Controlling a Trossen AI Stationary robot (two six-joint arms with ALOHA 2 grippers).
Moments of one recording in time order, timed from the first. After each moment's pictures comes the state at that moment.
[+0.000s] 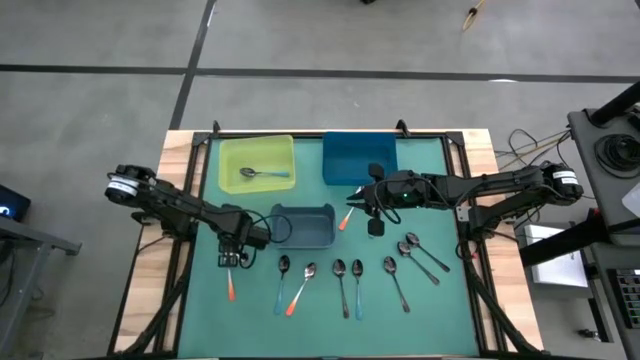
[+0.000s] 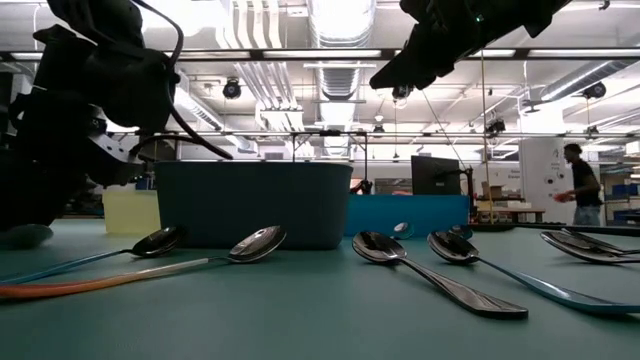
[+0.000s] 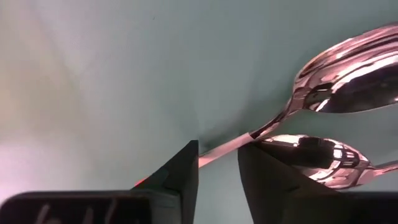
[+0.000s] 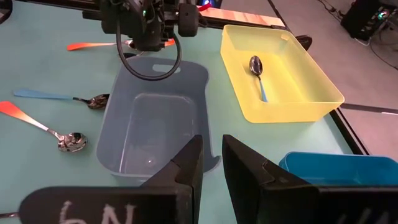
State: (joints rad) left arm -0.20 1.53 0.69 -1.01 -0.03 -0.25; right arm -0.04 1.27 0.83 0.00 0.05 -0.14
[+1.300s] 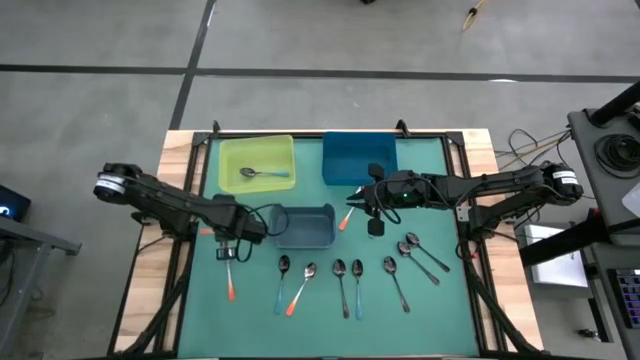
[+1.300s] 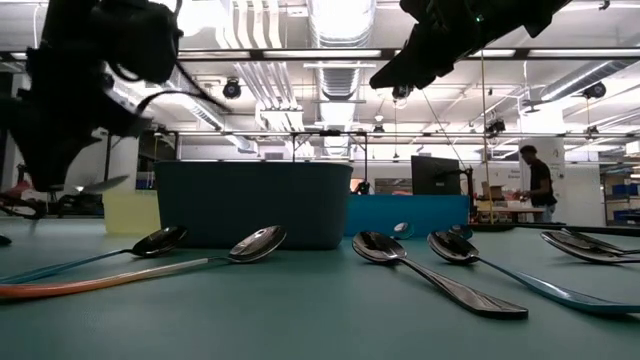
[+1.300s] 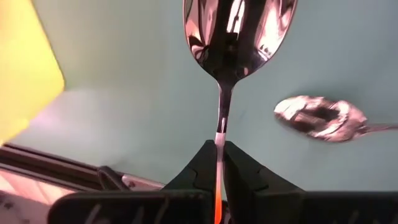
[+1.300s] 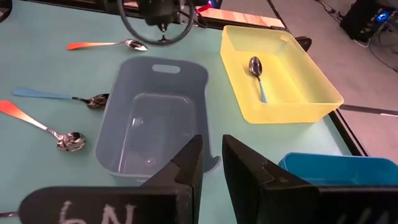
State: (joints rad) left arm -0.20 1.41 0.83 -1.27 -0.12 -0.36; right arm -0.04 1.27 0.83 0.00 0.05 -0.15
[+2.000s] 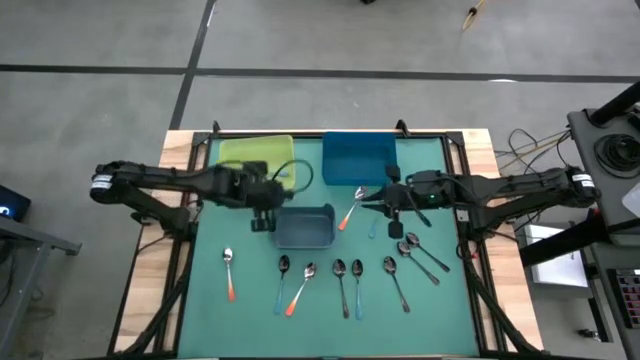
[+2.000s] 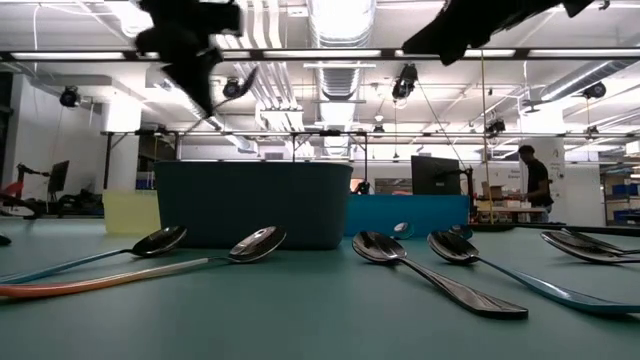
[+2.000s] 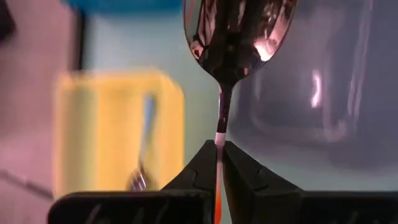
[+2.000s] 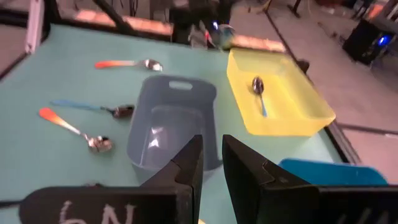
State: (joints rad) left arm 0.00 1.37 1.19 -0.99 -0.39 0.02; right arm 0.01 1.05 0.77 -0.09 0.05 -0.15
